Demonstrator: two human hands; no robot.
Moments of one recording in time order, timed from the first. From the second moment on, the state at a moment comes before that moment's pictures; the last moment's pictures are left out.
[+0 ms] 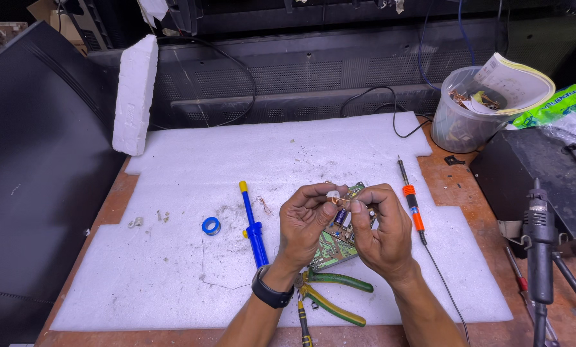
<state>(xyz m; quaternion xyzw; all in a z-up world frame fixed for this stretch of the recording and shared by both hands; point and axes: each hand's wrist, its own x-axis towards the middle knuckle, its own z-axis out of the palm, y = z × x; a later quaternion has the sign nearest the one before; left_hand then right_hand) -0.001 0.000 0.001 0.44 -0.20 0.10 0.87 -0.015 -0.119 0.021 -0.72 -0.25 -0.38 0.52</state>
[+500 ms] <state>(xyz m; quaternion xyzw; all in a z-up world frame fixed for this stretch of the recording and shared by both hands) -0.002 0.000 0.000 0.48 -0.23 0.16 0.83 -0.021 -0.117 0.036 -0.73 -0.25 -0.35 0.54</state>
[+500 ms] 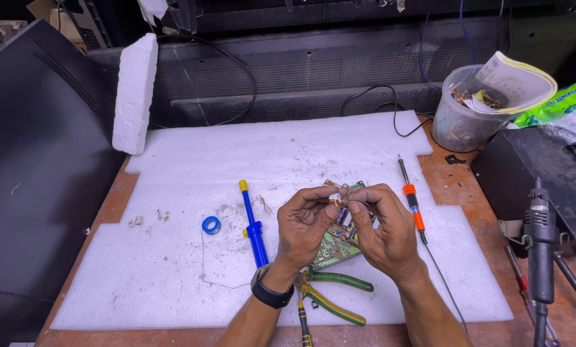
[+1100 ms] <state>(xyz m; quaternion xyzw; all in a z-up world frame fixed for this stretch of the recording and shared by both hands) -0.003 0.003 0.004 0.50 -0.24 0.22 0.80 -0.020 -0.121 0.038 -0.68 -0.24 -0.32 0.61</state>
